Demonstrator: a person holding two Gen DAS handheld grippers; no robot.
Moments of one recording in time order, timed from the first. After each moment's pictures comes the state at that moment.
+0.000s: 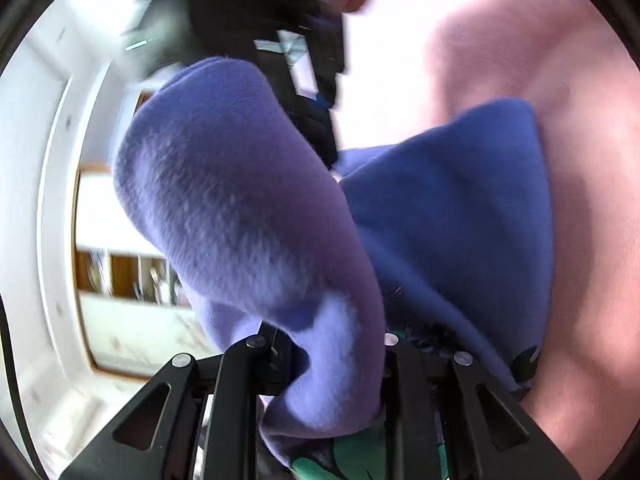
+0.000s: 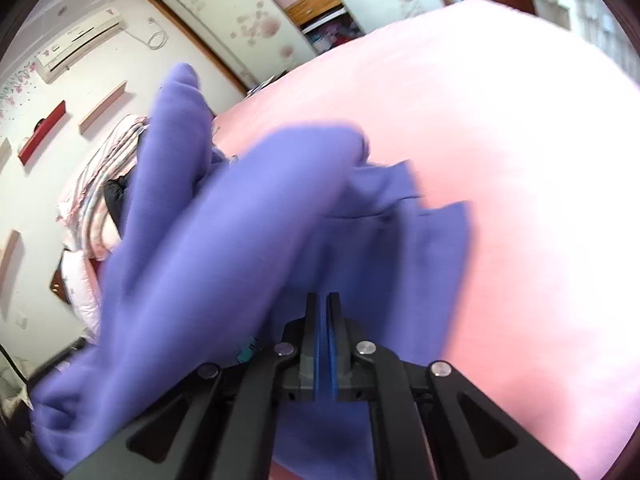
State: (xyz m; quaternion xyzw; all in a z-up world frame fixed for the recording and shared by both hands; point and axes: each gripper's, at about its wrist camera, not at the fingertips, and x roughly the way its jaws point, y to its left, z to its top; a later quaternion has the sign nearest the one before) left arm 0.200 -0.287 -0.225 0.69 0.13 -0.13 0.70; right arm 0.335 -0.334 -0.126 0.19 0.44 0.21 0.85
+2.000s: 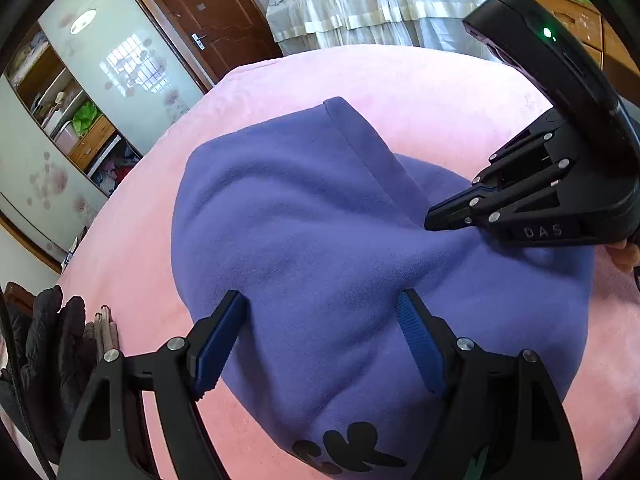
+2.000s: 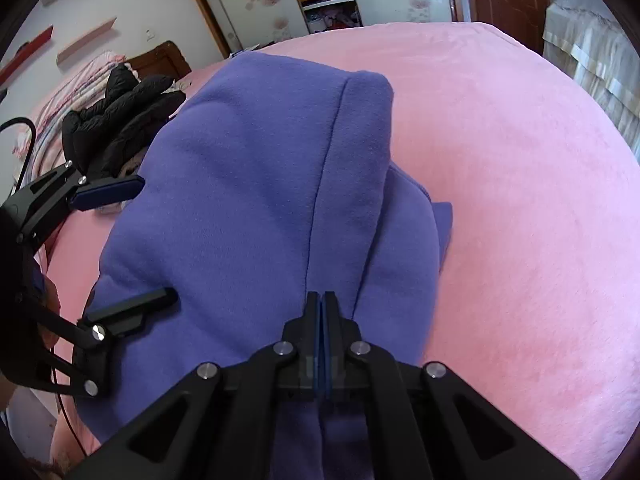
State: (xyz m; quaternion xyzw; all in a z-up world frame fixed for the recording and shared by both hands) left arm 0.367 -0.154 -0.102 0.33 0.36 -0.25 0.84; right arm 0.337 -0.286 -0.152 0.06 0.47 0.18 0.86
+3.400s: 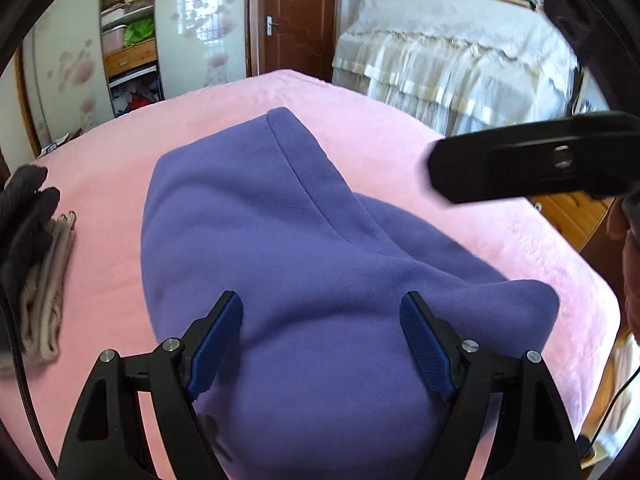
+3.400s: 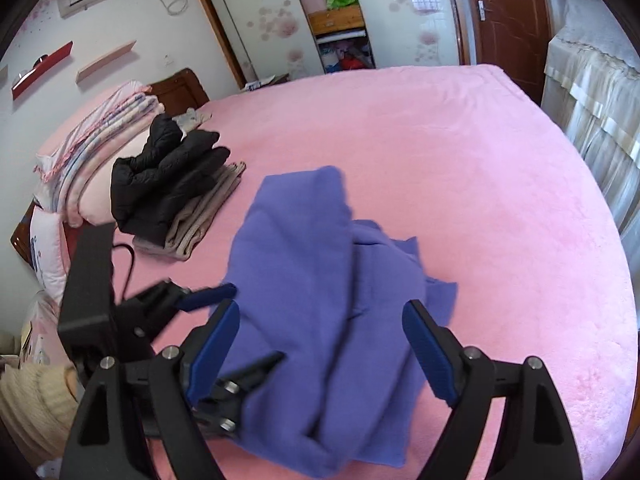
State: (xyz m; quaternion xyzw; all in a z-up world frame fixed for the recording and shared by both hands) left arm 0.320 -0.146 -0.127 0.07 0.38 -0.25 0.89; right arm 0.329 -0.247 -0.015 0.06 0.44 0.20 0.87
